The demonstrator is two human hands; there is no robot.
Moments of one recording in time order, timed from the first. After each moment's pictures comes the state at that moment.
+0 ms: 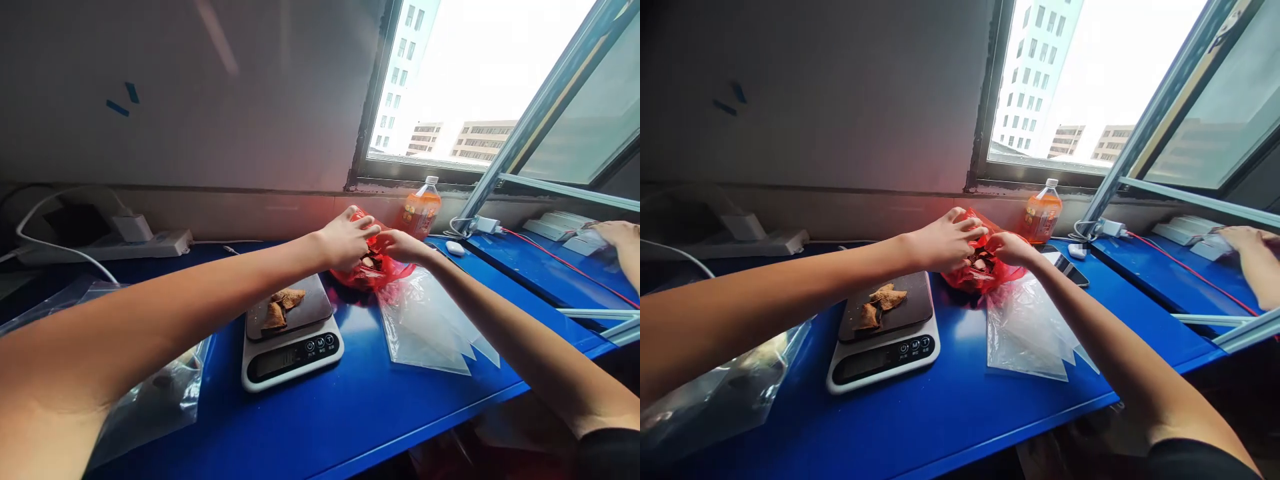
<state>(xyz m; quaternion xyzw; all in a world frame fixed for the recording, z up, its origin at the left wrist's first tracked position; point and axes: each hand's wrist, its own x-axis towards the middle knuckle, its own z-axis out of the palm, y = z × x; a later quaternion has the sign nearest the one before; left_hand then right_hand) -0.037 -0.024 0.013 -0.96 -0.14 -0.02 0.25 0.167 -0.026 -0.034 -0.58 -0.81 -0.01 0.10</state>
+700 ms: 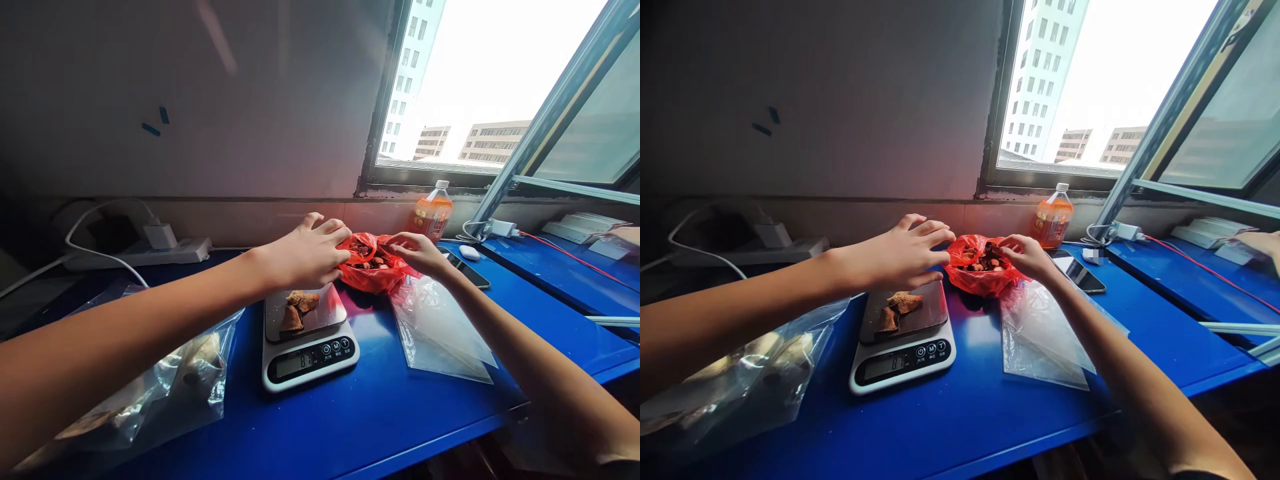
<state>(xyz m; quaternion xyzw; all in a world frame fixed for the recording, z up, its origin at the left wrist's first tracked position) -0.122 -0.053 0.024 -0.94 -0.18 -0.06 0.28 0.169 -0.041 -0.050 -0.58 -0.72 0.11 0.36</state>
